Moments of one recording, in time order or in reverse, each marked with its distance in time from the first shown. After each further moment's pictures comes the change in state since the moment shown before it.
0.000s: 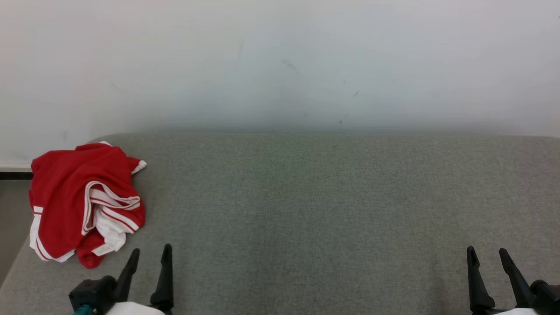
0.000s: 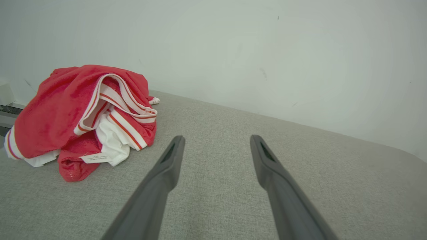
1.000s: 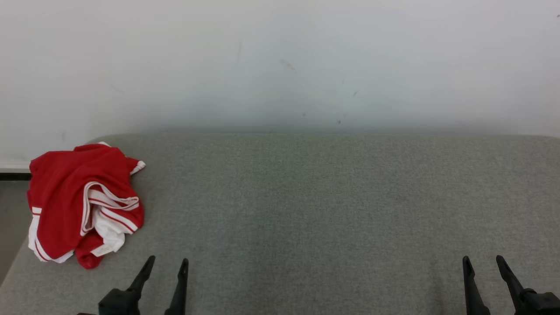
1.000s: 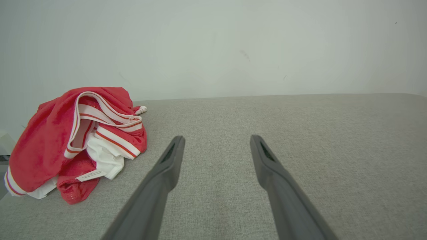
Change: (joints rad) left arm 0.020 0.021 -0.043 0.034 0.233 0.005 -0.062; right arm 0.002 0.005 -0.018 0.060 -0.167 0.000 -0.062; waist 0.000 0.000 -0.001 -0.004
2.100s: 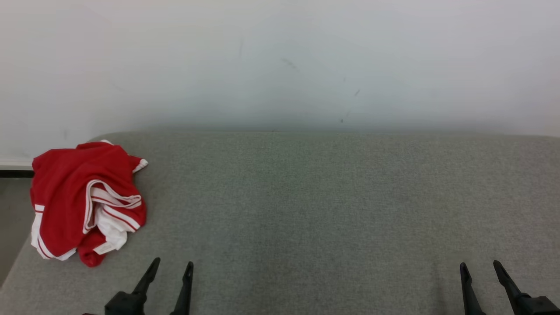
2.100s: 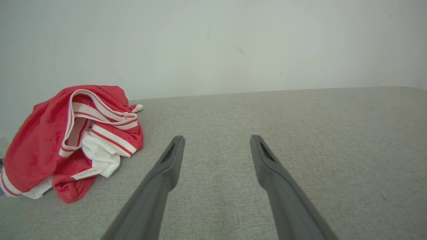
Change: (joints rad) left arm -0.001 -0.035 0.033 0.029 0.076 -0.047 -0.025; right arm -0.001 -0.016 0.016 0.046 -0.043 0.000 -0.024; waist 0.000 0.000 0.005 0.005
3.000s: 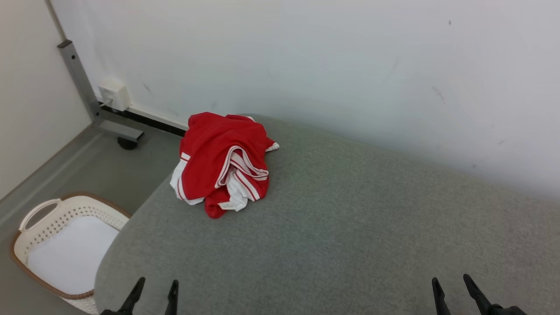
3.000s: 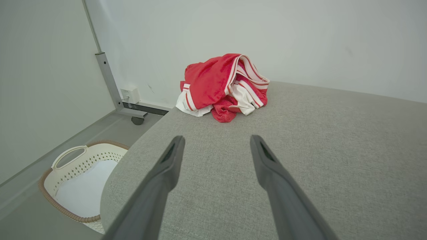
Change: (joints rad) left arm 0.058 0.002 0.050 0.010 0.003 -0.007 0.000; right arm 0.028 0.014 0.103 0.021 0.055 0.000 -0.002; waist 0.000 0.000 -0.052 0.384
